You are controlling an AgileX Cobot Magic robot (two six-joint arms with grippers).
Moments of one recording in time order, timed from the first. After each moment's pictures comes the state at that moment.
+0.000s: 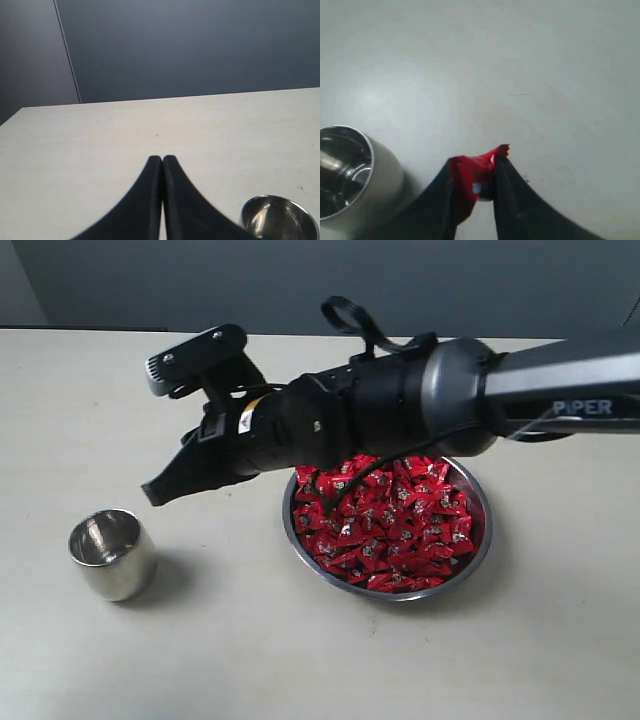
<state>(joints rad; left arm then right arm) 0.12 0.00 0.00 0.07 0.19 -0.02 1.02 1.94 -1.25 0.30 0.11 -0.23</state>
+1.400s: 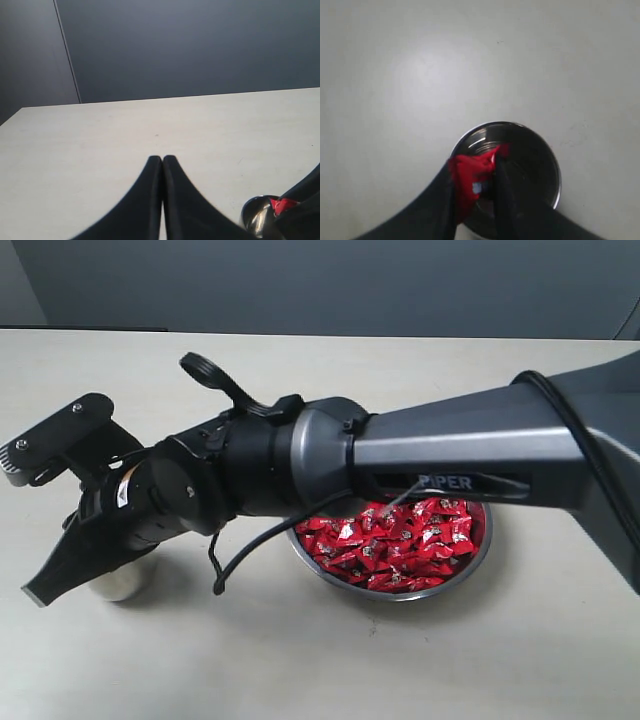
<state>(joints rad) 0.12 0.00 0.00 0.07 0.19 -0.02 1.21 2.07 -1.44 0.32 0.24 -0.26</state>
